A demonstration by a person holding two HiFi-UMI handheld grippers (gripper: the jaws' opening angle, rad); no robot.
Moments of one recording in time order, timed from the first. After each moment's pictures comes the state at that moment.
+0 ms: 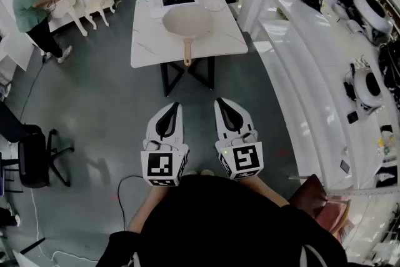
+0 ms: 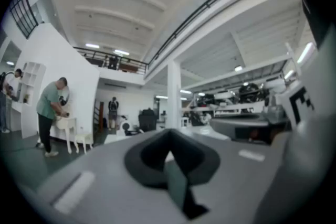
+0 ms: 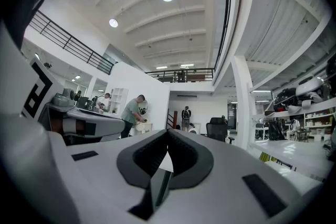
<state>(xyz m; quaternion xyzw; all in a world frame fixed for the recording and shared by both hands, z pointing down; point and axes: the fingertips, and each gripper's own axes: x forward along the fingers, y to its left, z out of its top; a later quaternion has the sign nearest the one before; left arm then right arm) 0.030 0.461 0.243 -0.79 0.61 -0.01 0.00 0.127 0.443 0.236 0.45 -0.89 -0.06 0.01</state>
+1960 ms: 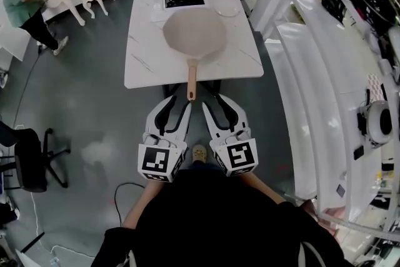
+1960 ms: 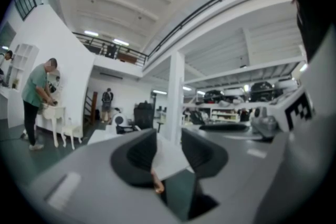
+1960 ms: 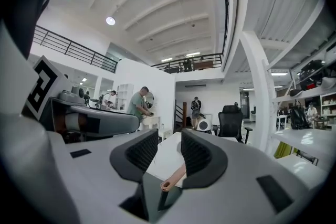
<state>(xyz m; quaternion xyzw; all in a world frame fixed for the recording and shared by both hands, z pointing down) 0.001 0.234 0.286 -0.81 0.59 -0.01 -0.04 0.067 0.217 0.293 0.39 -0.92 -0.01 0.04</state>
